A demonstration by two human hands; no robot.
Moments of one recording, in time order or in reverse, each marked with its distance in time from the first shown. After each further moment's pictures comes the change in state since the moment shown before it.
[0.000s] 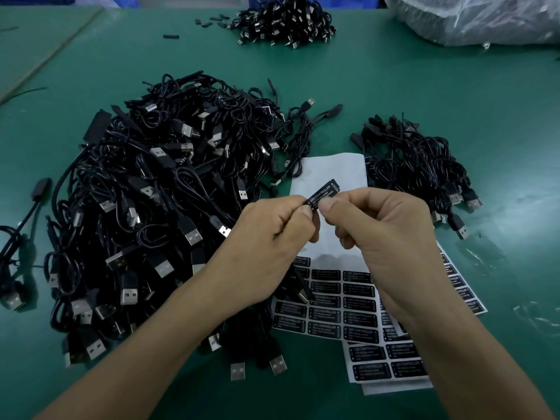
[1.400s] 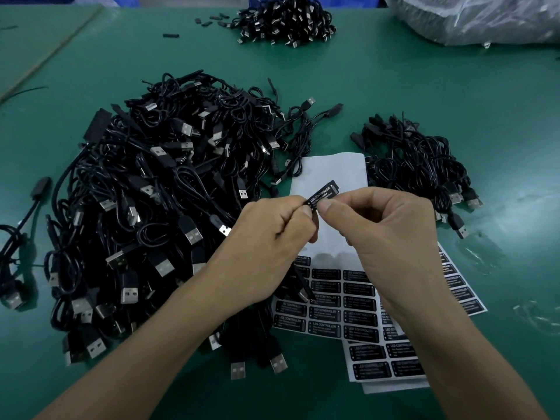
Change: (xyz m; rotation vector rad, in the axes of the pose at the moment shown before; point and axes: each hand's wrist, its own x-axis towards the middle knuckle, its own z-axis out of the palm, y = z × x) left_hand 0.000 0.000 0.000 0.025 0.016 -0.031; right_hand -0.002 0.001 0.001 -0.116 0.065 -0.095
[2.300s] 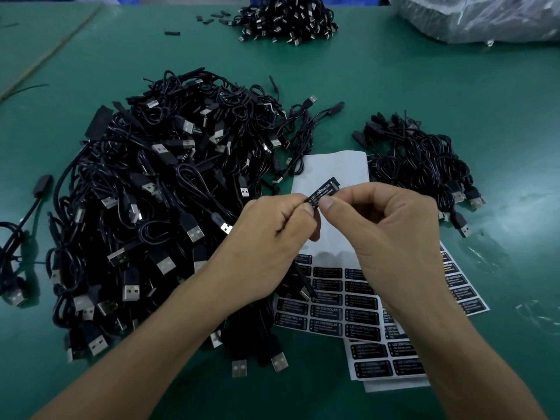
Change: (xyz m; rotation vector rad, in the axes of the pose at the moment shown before) left_hand 0.001 -0.001 0.000 -0.029 -0.006 -0.009; right_hand -0.001 0.002 0.002 -0.035 0.005 -0.105
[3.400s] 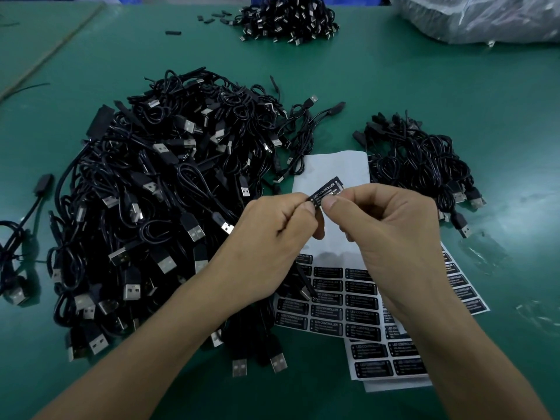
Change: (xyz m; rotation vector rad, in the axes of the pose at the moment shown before) left_hand 0.000 -0.001 0.001 -0.002 0.003 0.016; right_hand 0.002 0.000 -0.001 0.064 -0.001 0.121
